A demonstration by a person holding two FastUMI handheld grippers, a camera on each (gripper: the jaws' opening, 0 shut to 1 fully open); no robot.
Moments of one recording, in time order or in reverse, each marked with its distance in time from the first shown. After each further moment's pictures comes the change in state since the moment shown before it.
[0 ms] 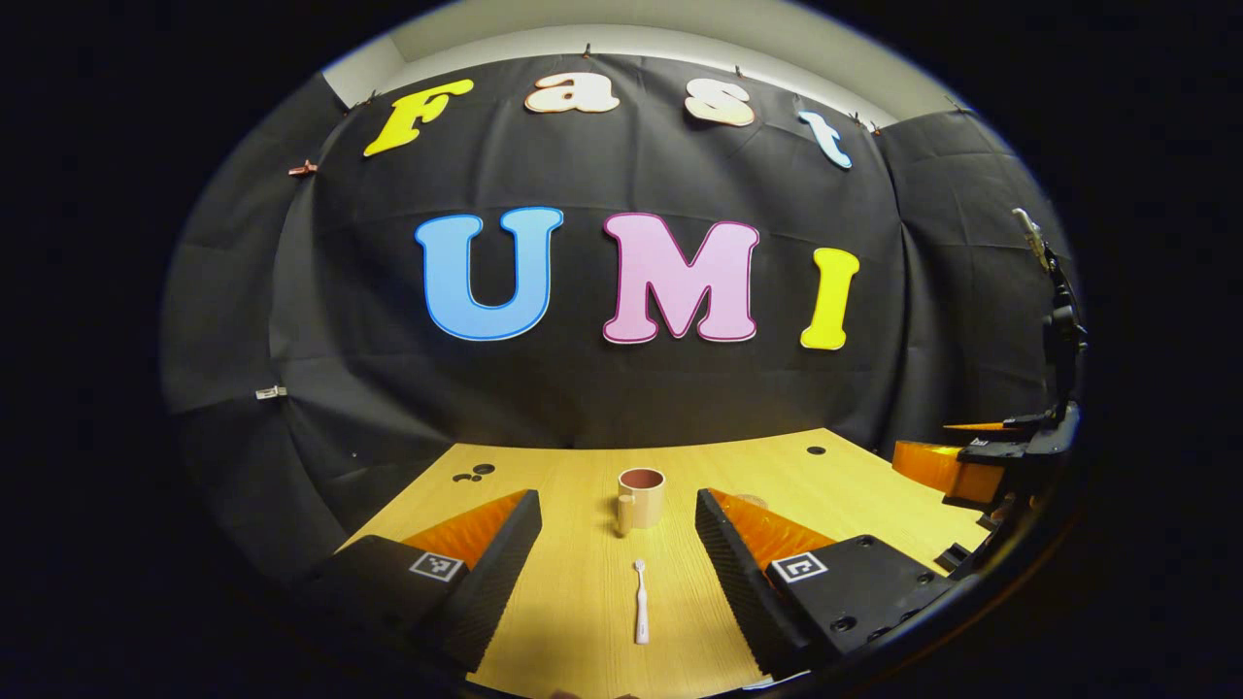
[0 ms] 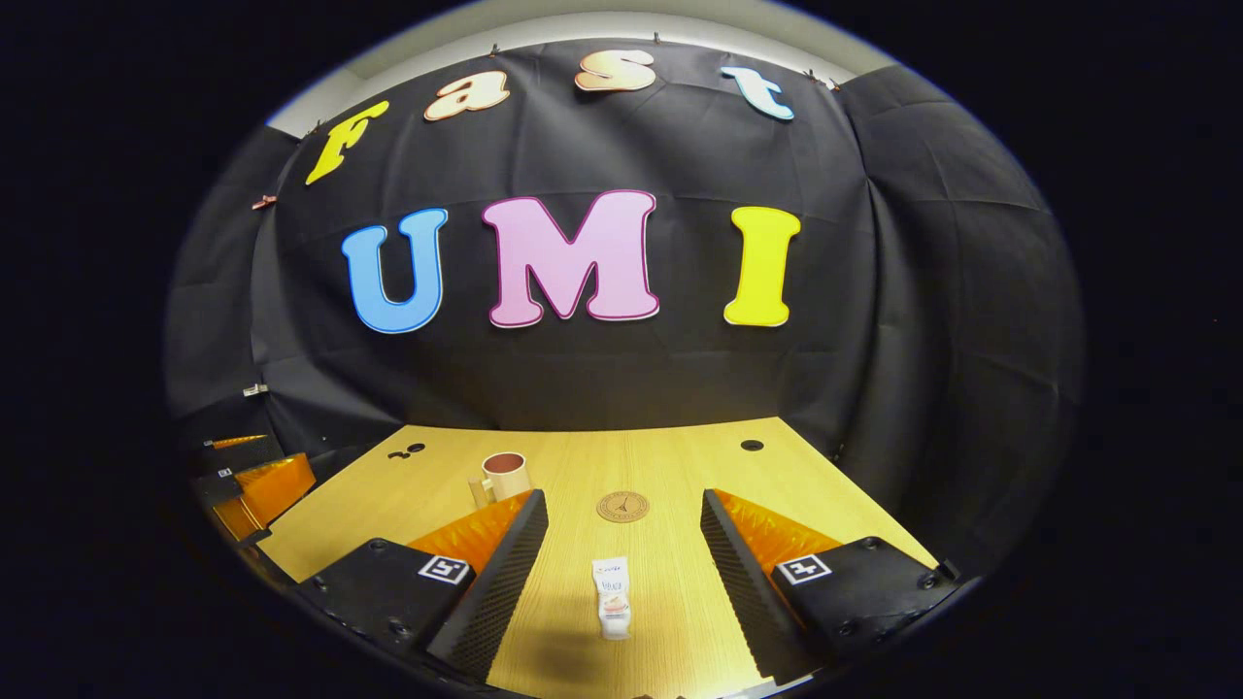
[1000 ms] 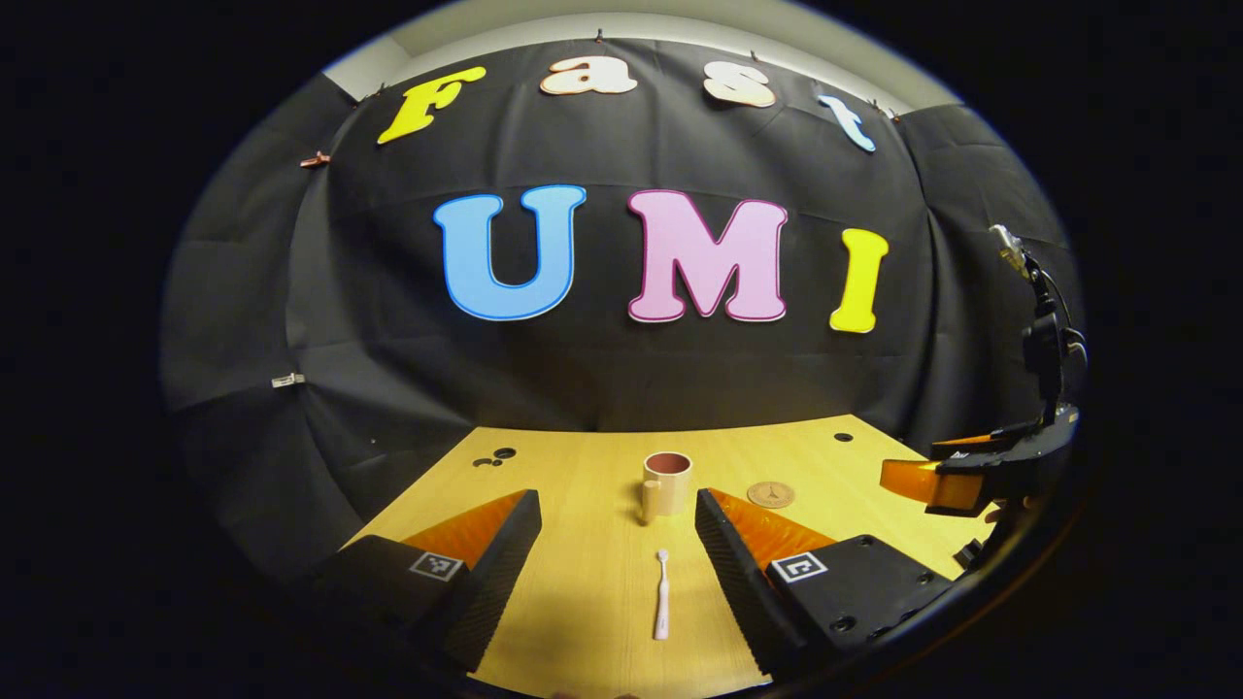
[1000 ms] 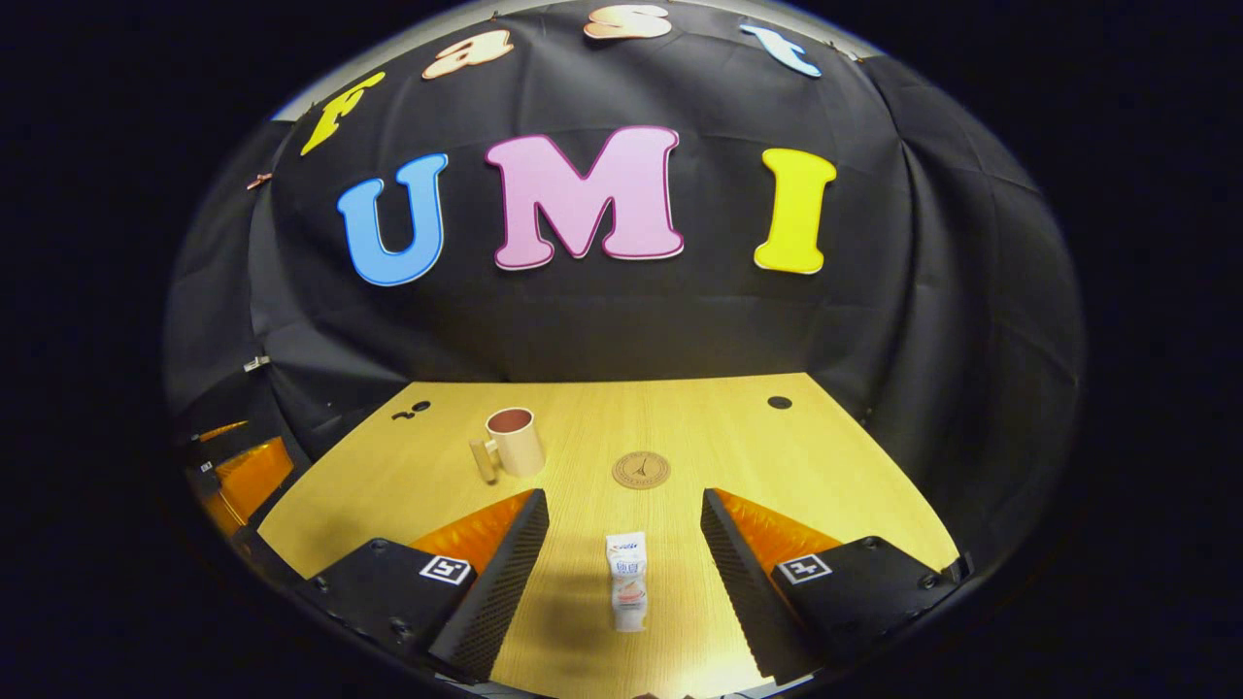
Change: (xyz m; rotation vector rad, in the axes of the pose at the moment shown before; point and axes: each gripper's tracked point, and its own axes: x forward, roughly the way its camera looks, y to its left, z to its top) left arm 0.015 0.024 -0.020 -0.011 0.062 0.094; right arm 0.052 0.018 -0.048 -0.021 0.198 0.062
